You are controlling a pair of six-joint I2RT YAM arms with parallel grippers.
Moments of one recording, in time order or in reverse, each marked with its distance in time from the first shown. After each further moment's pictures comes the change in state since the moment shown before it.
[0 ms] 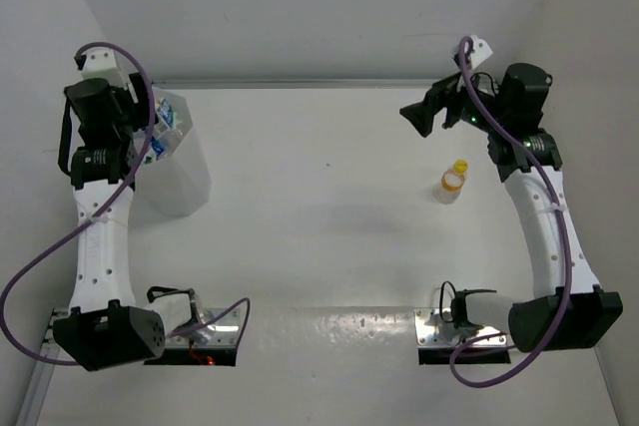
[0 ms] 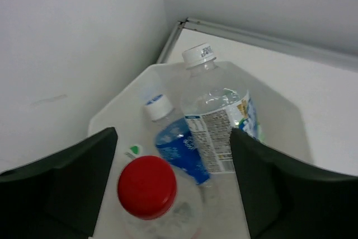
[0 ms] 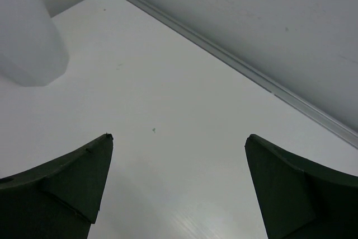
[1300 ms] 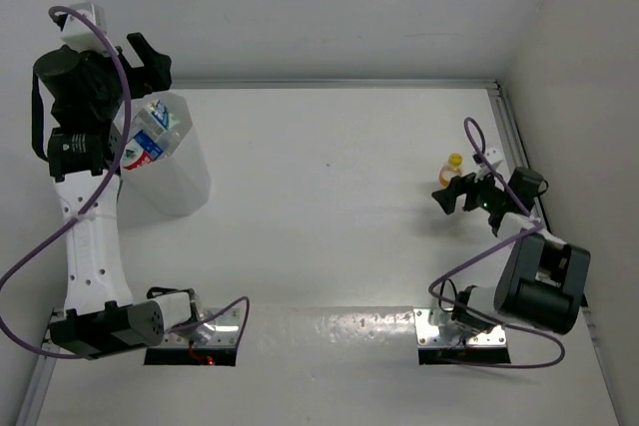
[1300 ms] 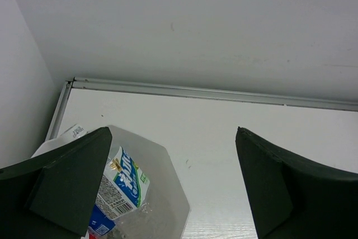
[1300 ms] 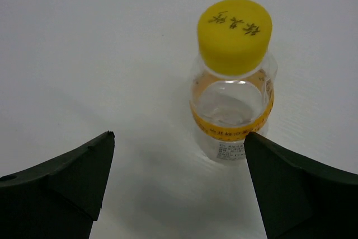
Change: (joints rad) left arm 0.010 0.049 0.262 -0.012 0.444 -0.204; right arm -0.471 0.070 -0.861 0.527 -0.186 -0.176
